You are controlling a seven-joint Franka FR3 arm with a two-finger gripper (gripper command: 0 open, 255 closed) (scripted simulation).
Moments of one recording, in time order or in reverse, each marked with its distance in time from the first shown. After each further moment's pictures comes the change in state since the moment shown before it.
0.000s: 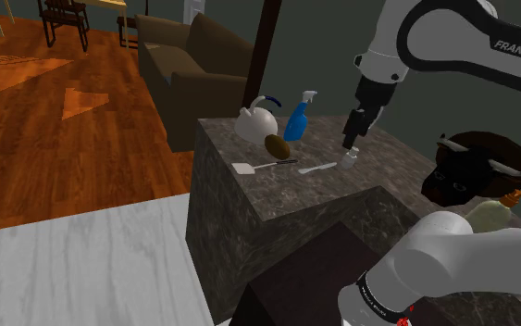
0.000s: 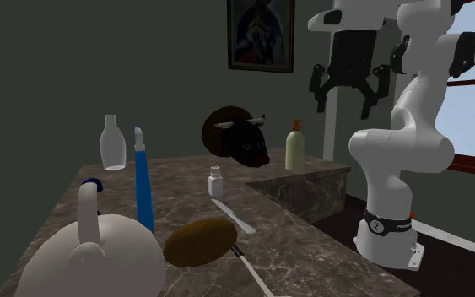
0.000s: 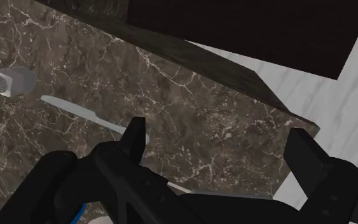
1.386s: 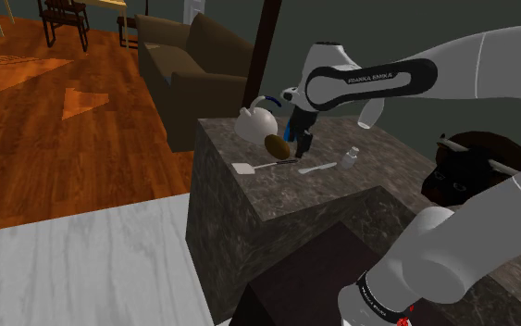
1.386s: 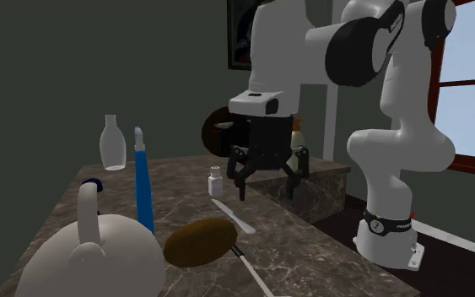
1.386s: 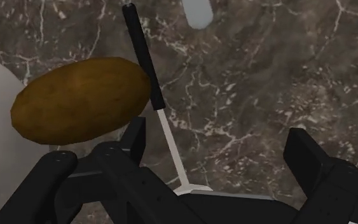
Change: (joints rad) arm 0.194 0.558 -0.290 0.026 -0.077 0.590 -0.885
